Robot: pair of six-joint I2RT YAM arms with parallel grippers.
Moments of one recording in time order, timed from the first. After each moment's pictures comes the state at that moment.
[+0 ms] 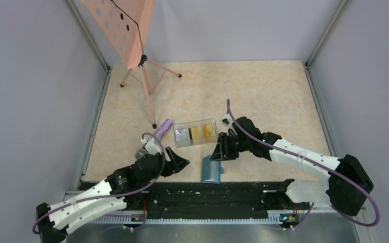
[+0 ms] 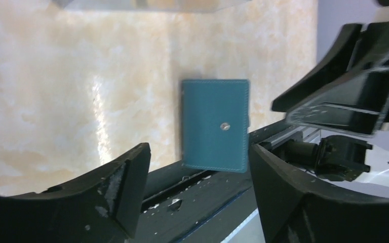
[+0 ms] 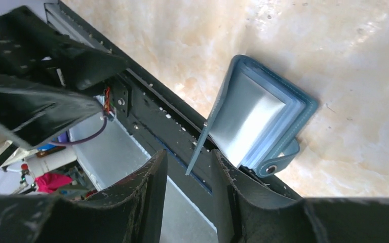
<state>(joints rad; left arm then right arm) -1.01 0.42 0.31 -0.36 -0.24 -1.13 0.79 1.19 0.70 -0.30 -0.40 0.79</state>
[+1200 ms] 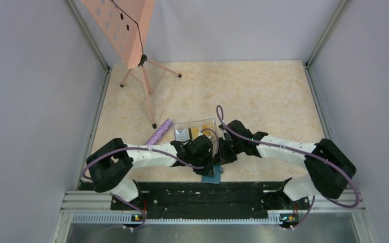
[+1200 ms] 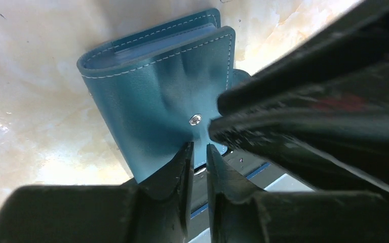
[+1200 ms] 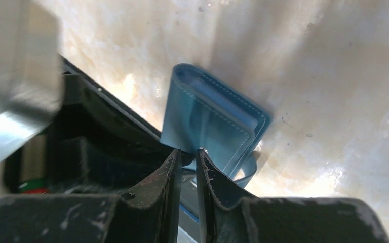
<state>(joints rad) -1.06 1.55 0.78 -0.24 0.20 -0.95 0.78 1.38 0.68 -0.25 -0.39 0.75</state>
